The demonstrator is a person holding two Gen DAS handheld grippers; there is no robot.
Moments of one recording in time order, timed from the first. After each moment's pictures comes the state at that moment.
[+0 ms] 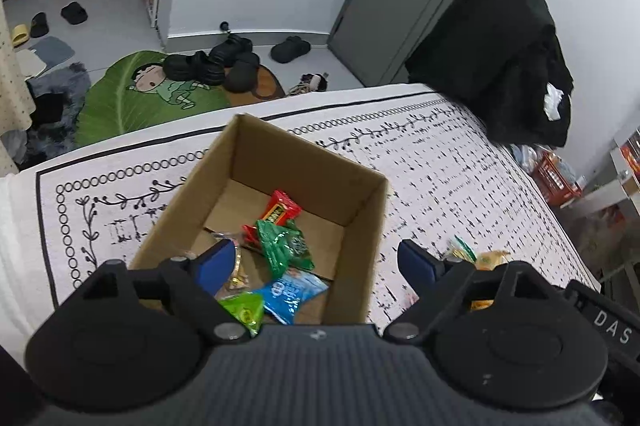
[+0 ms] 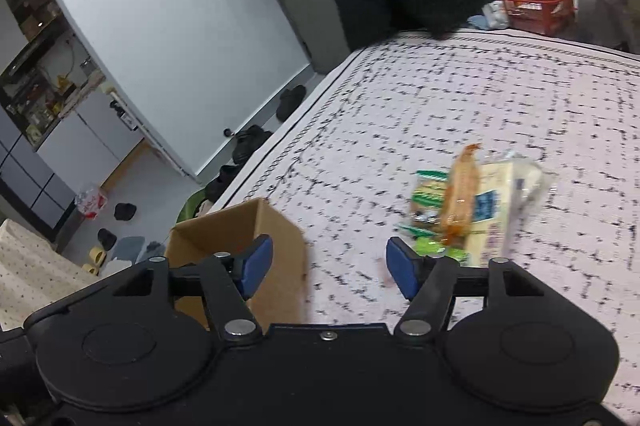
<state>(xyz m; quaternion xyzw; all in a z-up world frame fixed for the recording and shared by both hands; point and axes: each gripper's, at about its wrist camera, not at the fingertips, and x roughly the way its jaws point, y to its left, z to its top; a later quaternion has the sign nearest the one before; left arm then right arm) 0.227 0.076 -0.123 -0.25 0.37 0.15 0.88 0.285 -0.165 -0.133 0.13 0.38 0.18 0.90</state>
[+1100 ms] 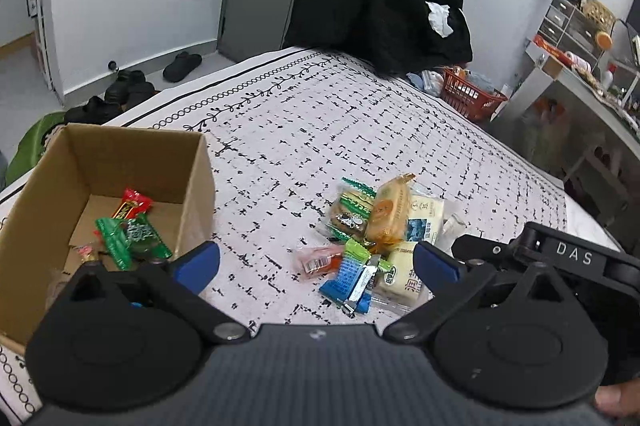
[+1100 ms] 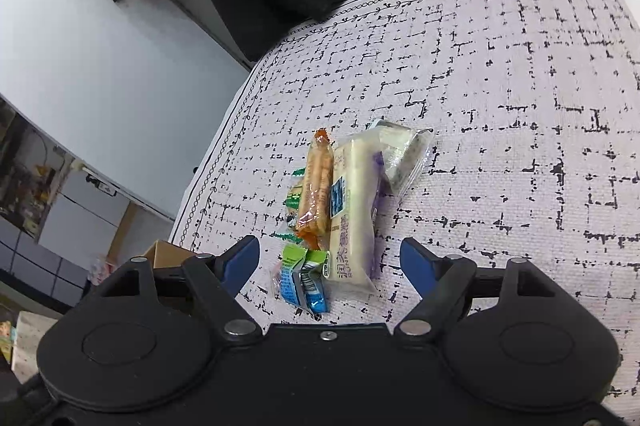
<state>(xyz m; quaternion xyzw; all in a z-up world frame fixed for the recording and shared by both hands) 0.257 -0.039 -0.143 -0.13 0.36 0.01 0.92 0.317 -0.280 -0.202 0.28 0.40 0.14 0.86</state>
